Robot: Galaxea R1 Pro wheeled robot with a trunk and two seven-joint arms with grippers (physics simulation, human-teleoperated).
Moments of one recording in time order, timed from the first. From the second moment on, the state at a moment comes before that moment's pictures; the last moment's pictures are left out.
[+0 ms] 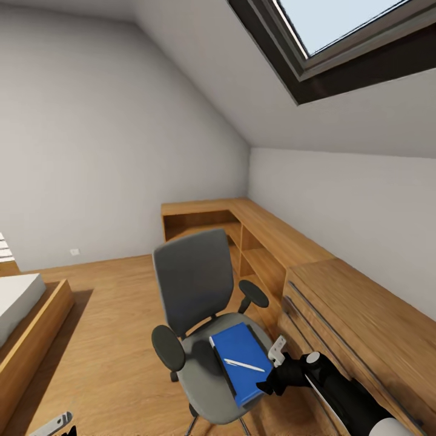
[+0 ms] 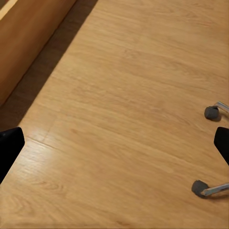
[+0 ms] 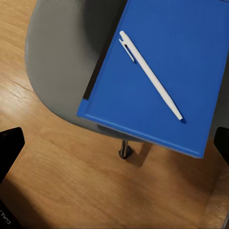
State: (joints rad) left arm 0.09 0.02 0.36 -1.21 0.25 0.24 0.23; right arm -0.48 -0.20 0.46 -0.84 0.09 0.41 0.59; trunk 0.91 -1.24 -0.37
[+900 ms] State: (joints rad) left arm 0.08 0.00 0.35 -1.58 0.26 0.51 0.24; right arm -0.48 -0.18 0.33 -0.84 0.07 0.36 0.49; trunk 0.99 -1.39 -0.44
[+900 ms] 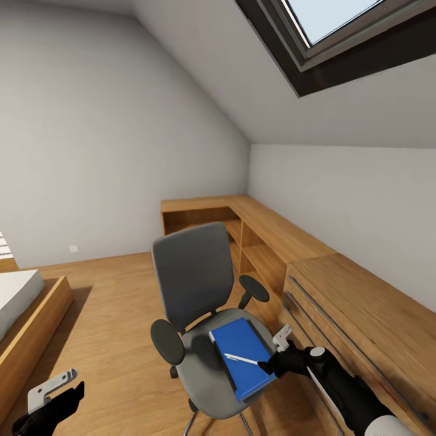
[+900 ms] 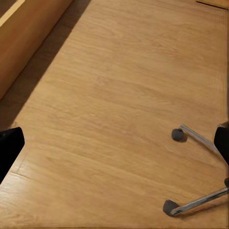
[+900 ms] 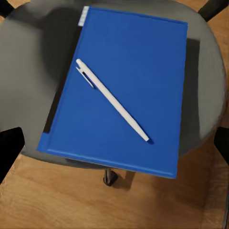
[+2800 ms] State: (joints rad) left arm -0.01 0.00 0.38 -1.61 0.48 0.59 0.23; right arm -0.86 -0.02 0.21 -0.28 0.03 0.41 0.43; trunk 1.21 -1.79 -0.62
